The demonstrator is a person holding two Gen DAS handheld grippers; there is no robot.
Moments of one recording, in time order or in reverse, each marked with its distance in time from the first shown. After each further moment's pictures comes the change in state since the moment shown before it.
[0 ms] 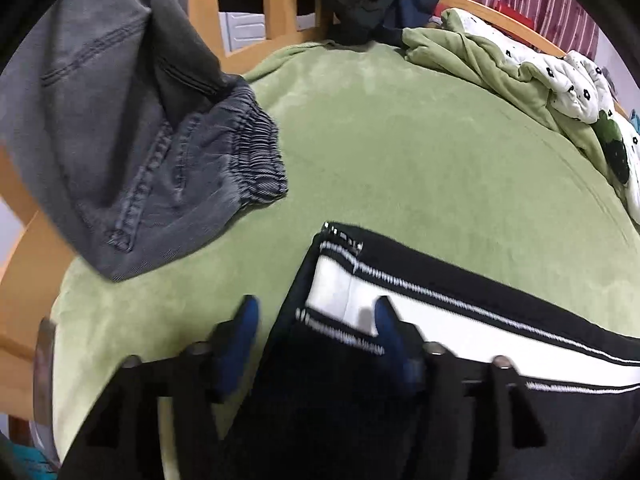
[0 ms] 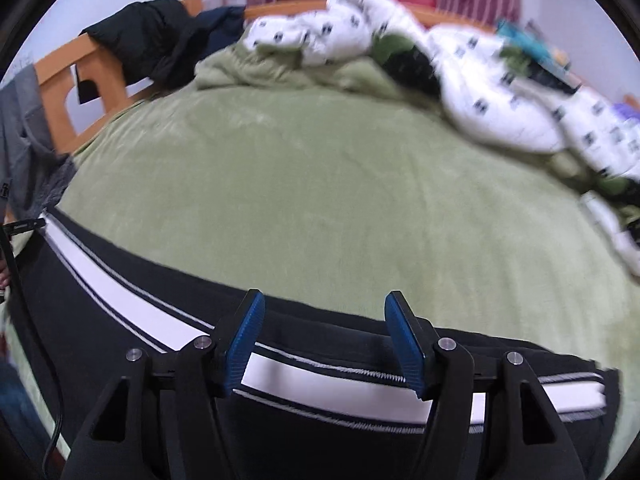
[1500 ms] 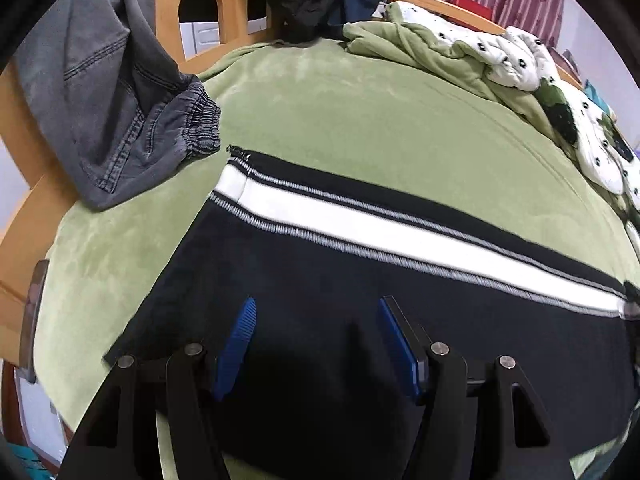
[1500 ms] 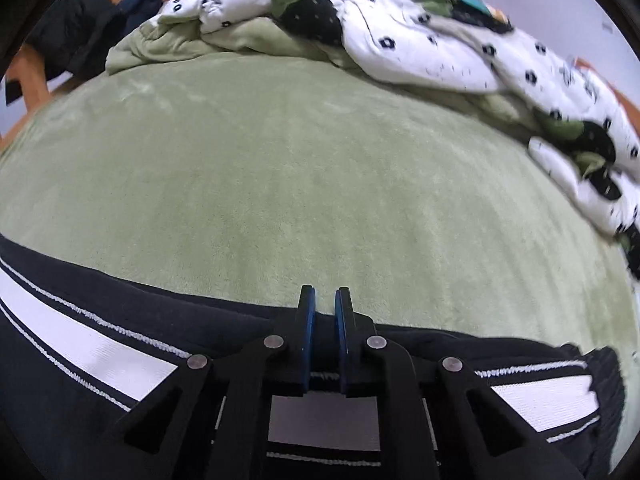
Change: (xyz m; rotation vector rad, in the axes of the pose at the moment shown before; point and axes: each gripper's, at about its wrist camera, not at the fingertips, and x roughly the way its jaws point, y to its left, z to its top) left arm -0.076 -0.047 -0.079 0.079 0.008 -0.117; right arm 0.037 -0.084 -0.024 0.074 -0.016 -0.301
